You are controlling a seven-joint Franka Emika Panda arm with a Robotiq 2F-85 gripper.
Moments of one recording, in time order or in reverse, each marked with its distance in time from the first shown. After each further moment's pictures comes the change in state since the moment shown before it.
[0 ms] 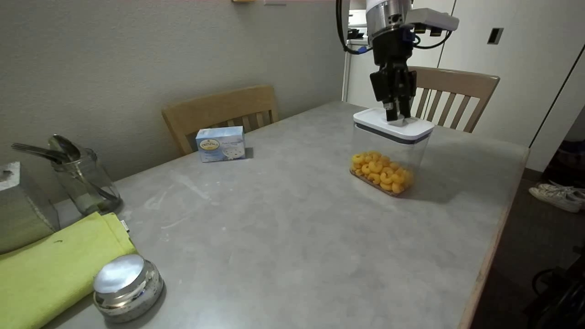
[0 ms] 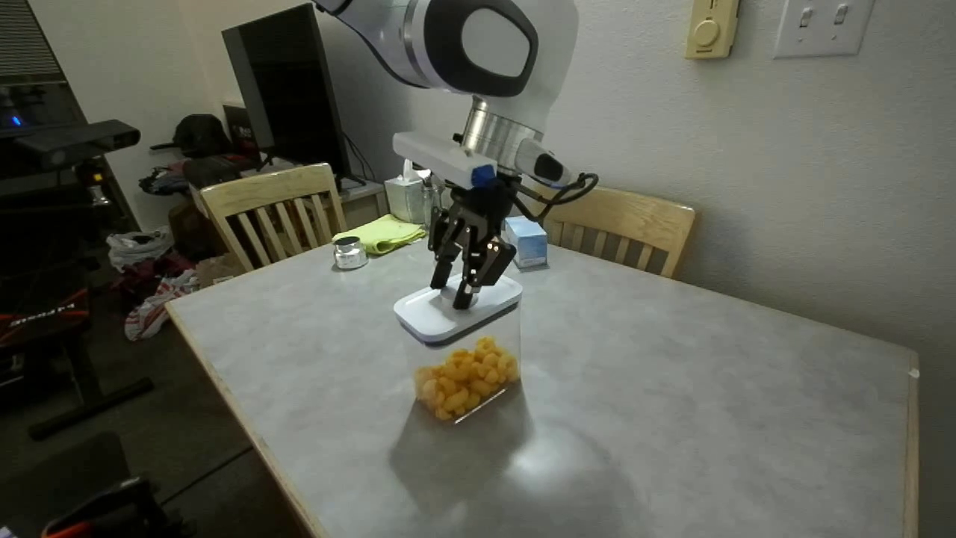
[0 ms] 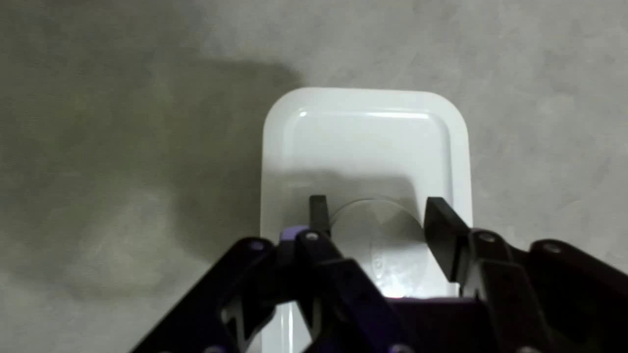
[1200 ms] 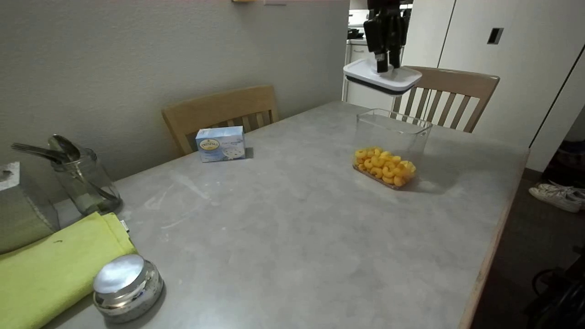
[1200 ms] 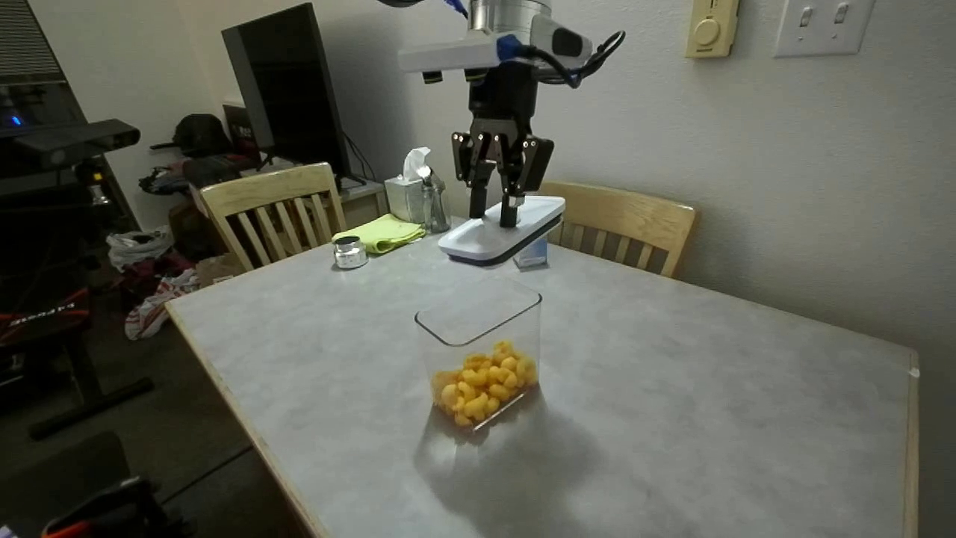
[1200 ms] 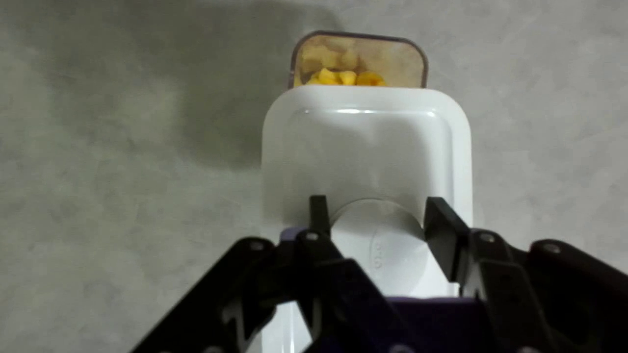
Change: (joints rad) arm 0.018 -0.071 0.012 0.135 -0.150 0.000 -0.001
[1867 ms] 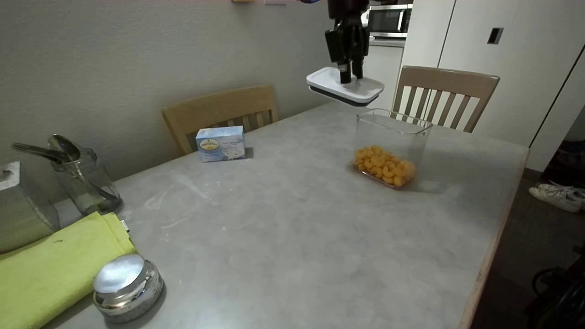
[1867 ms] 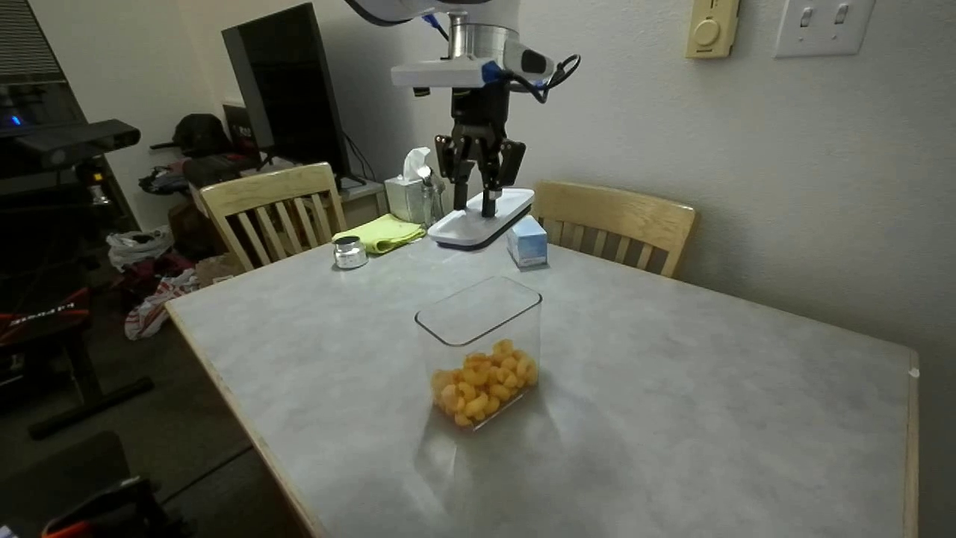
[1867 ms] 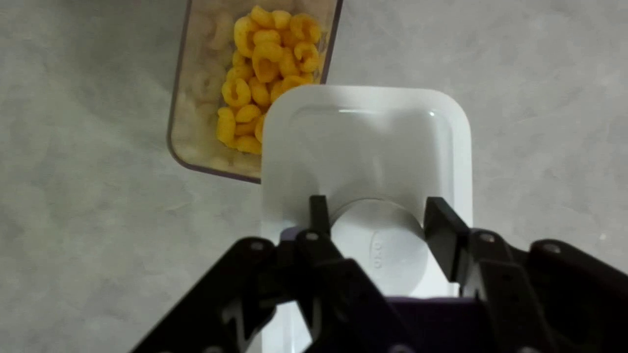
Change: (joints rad) arm 0.066 0.111 0.056 0.129 0.010 0.000 0.001
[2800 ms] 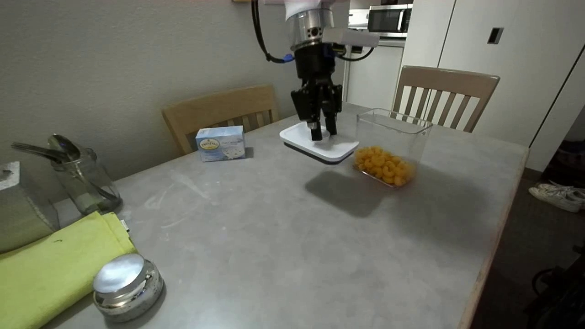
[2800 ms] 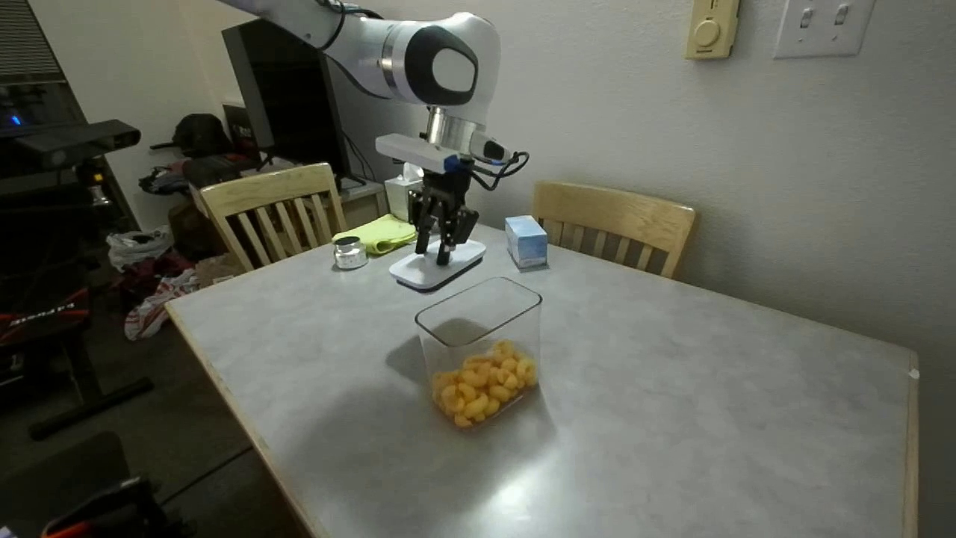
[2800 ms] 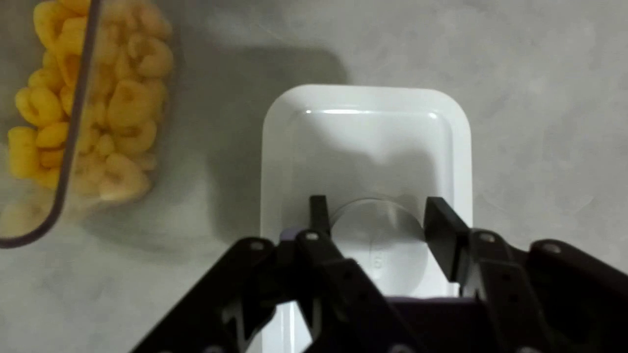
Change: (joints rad) arm 0.074 0.170 0.042 0.027 0.106 0.027 0.098
